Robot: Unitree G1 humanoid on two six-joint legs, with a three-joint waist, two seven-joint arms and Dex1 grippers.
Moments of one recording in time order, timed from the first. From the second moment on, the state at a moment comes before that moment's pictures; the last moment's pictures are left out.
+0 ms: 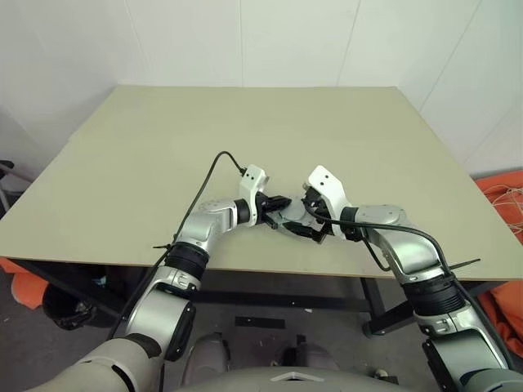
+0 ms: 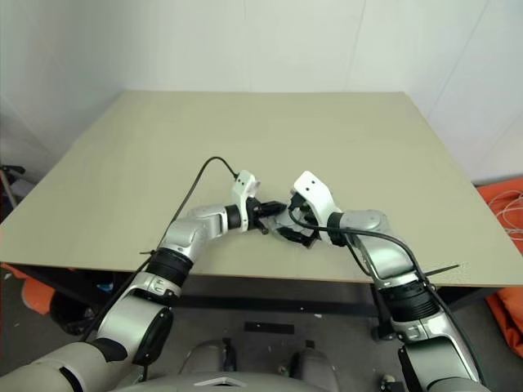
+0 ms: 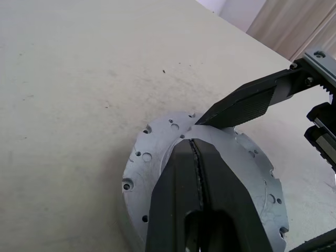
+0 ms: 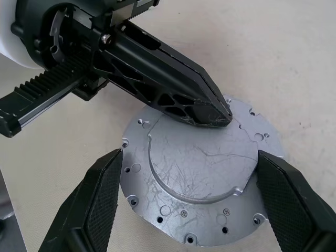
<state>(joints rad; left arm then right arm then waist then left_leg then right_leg) -0.66 0.03 -0.13 0.53 -0.25 0.47 -0.78 -0.39 -0.49 0.20 -0.14 0.12 0.75 0.81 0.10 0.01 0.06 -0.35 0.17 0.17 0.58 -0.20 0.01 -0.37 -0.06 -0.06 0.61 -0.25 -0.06</state>
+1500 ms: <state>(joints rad) -0.64 0.03 -0.14 0.50 -0.26 0.49 -0.81 -0.37 -0.50 0.19 -0.14 0.14 0.76 0.68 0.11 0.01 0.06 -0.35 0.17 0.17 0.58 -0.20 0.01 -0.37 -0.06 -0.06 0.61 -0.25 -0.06</state>
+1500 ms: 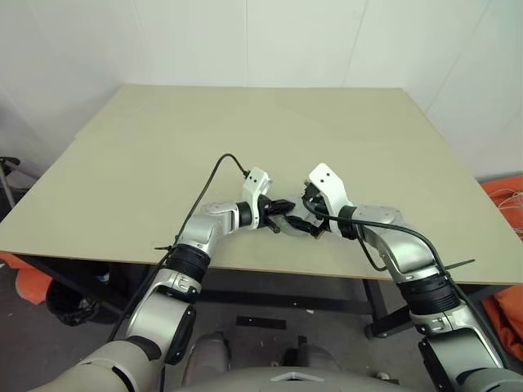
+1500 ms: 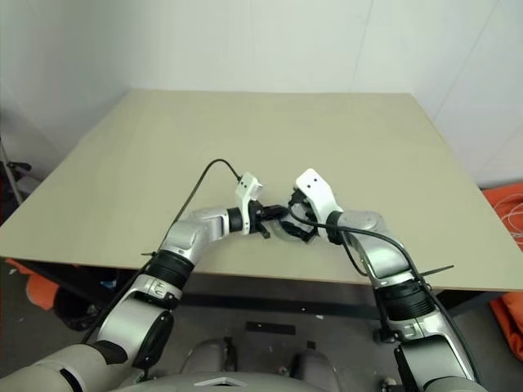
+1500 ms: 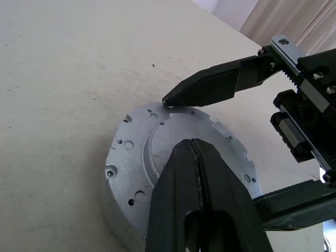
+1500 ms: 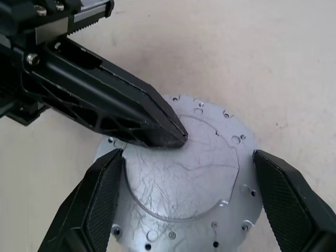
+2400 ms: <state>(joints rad) -0.64 0.03 -0.14 0.50 -0.26 0.49 -0.81 -0.35 -0.31 -0.32 -0.26 0.42 1.31 0.43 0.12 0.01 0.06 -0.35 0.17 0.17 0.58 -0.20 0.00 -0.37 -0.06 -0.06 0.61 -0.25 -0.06</state>
